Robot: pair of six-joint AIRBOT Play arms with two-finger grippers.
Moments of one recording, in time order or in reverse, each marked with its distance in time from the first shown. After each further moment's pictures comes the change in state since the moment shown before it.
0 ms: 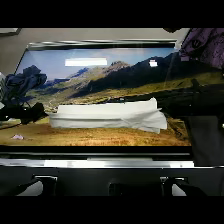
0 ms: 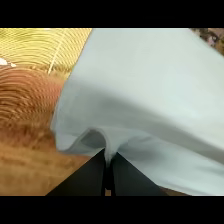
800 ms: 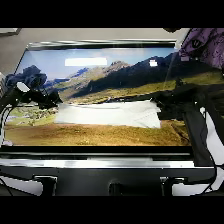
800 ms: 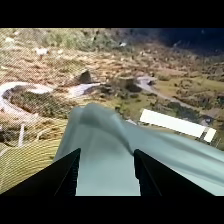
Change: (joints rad) left arm -0.105 -0.475 0.378 -0.005 0.064 -0.008; right arm 0.045 -0.481 0.247 -0.023 0.190 -0.036
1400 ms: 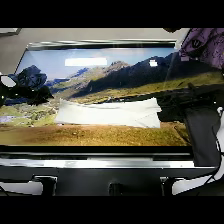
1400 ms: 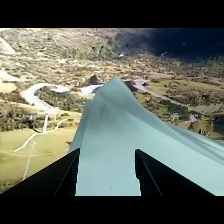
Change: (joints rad) left arm 0.040 0.111 0.050 0.068 -0.091 -0.001; right arm -0.234 -0.142 0.103 0.188 -0.386 -0.182
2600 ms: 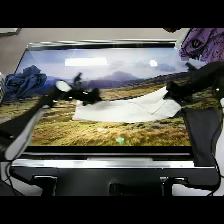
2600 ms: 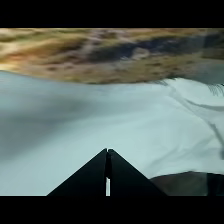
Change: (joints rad) left arm -0.535 -0.201 0.036 -0.484 0.268 0.034; right arm 0.212 0.253 0.186 -0.348 -0.086 0.307
